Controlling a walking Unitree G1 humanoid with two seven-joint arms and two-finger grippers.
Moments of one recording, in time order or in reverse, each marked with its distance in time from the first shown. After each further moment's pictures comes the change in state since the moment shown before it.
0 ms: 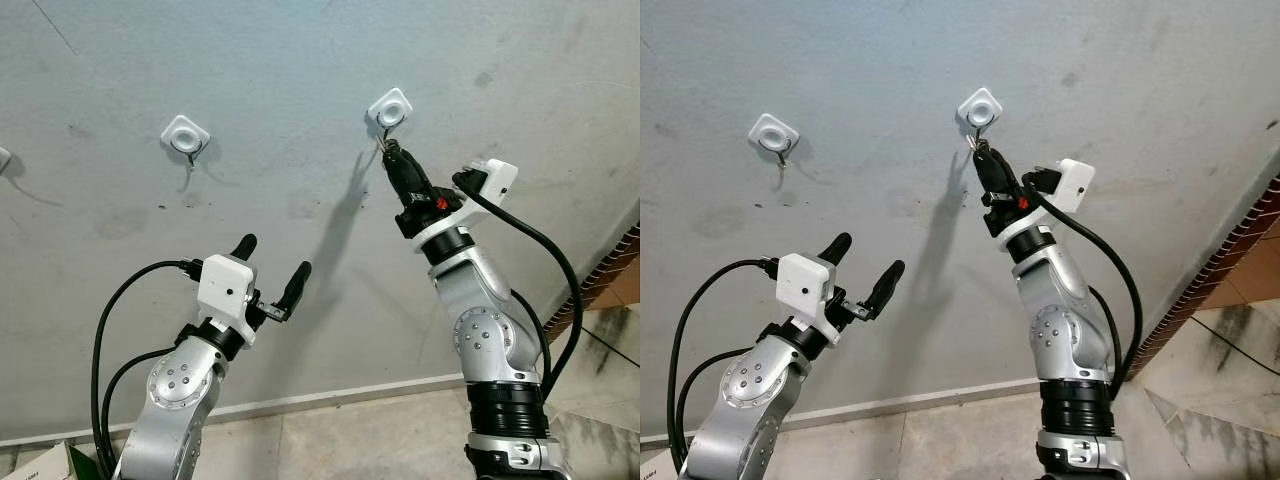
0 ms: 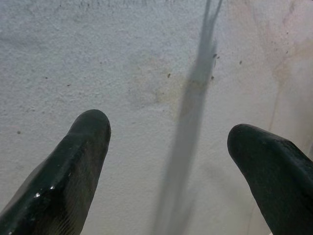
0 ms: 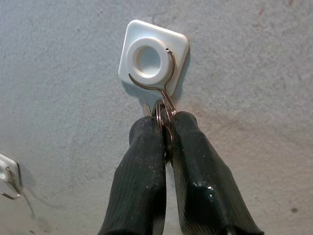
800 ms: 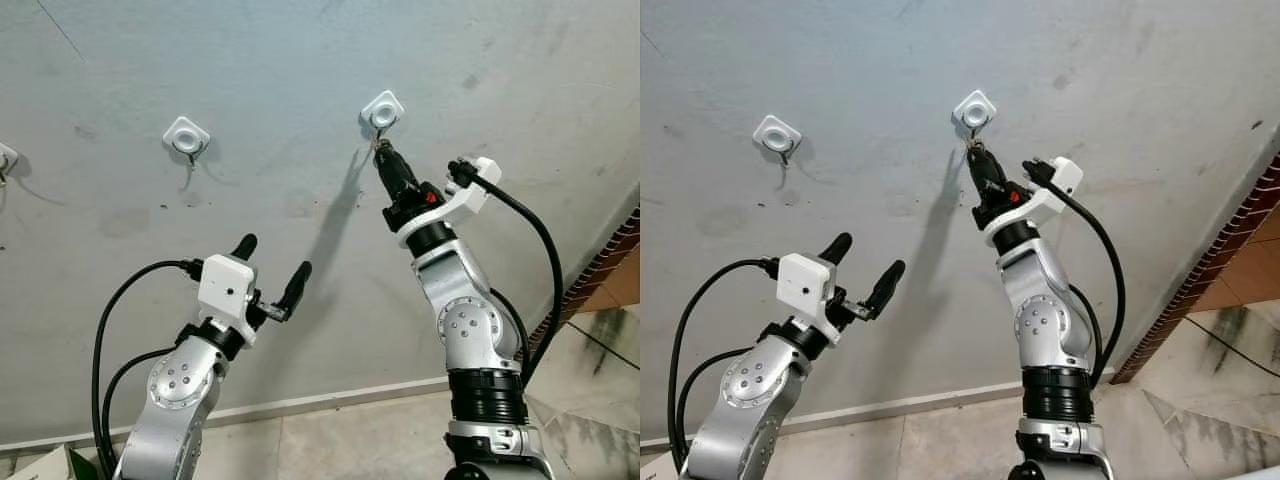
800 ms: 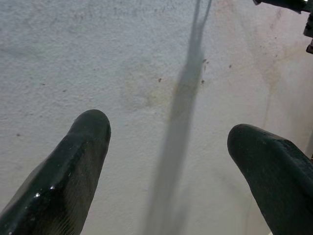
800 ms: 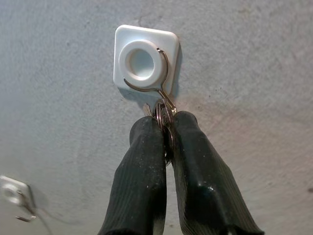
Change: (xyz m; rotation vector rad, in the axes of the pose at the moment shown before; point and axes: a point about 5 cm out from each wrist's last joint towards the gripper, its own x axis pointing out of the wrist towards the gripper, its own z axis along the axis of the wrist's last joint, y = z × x) left arm 0.000 0.000 0.000 -0.001 0.002 0.001; right arm 0.013 0.001 -0.011 0.109 0.003 -0.087
